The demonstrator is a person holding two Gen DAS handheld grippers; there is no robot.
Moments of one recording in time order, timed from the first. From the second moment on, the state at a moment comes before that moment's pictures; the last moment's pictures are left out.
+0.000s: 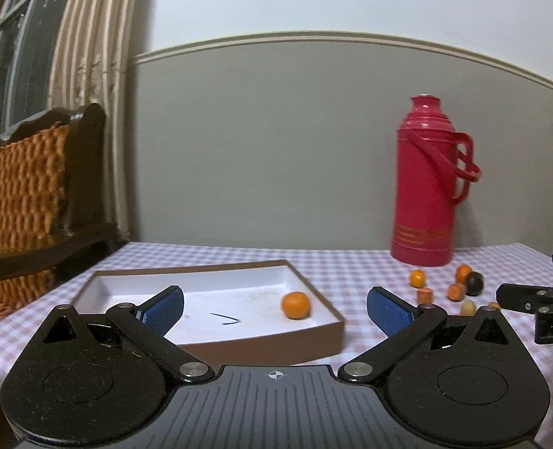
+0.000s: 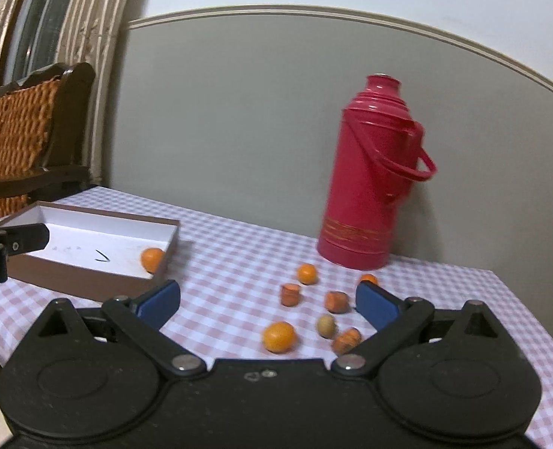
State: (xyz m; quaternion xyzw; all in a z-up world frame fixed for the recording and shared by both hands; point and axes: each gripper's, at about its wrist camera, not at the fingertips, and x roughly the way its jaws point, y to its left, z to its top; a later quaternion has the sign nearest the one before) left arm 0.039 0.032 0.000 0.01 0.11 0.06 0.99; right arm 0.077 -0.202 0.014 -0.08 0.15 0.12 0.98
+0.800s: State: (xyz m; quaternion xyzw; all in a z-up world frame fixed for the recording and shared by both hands) left arm 0.083 -0.074 -0.031 0.06 0.15 -0.04 0.99; right arm 0.084 -0.275 -0.016 -0.08 0.20 0.08 0.97
